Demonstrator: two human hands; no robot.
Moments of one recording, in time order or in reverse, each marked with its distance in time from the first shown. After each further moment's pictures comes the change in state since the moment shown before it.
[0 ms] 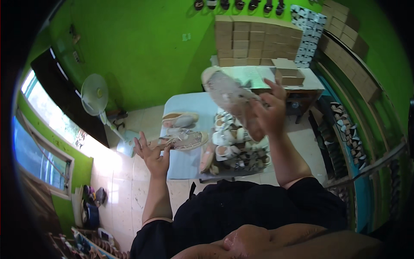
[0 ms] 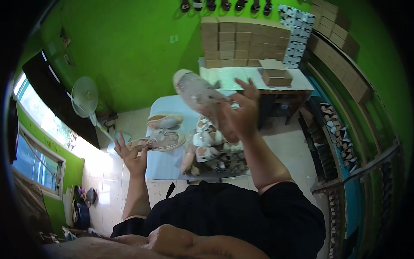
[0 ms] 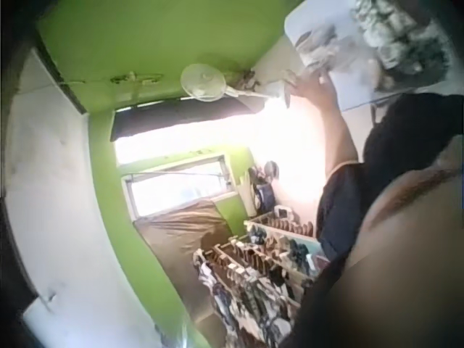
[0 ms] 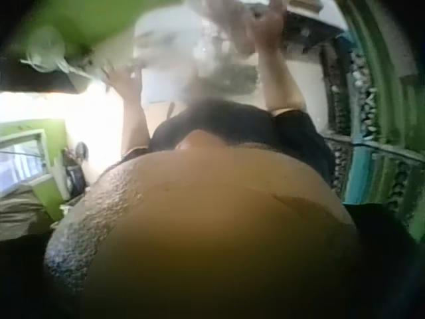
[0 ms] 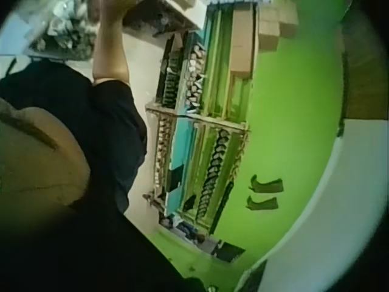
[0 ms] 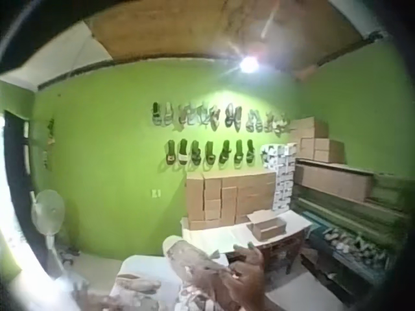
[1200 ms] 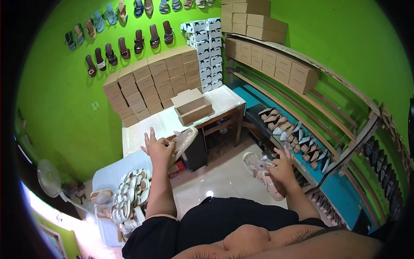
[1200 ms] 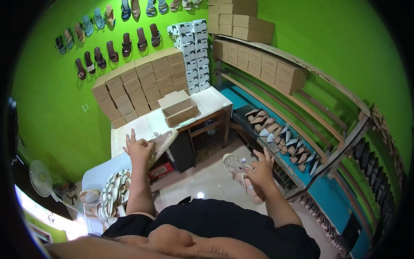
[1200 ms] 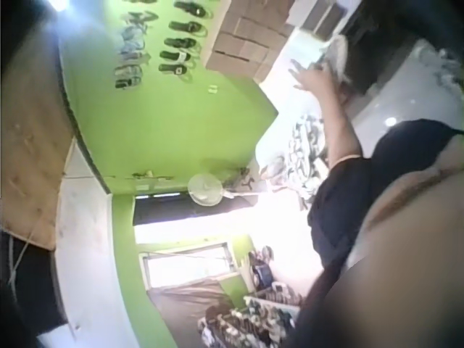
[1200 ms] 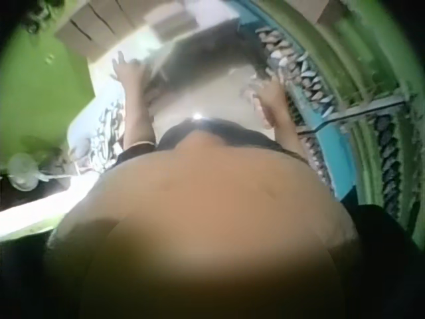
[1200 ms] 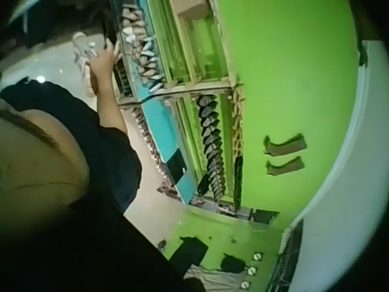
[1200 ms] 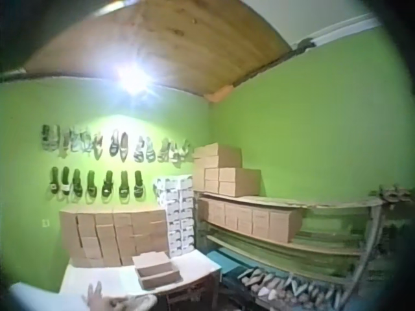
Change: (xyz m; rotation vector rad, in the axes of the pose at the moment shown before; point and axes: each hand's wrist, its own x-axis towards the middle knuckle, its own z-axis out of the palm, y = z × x) left_hand 0.088 0.528 0.398 -0.181 -0.452 -0.080; right_hand -0.114 0.434 -0.445 -0.536 -0.361 0.643
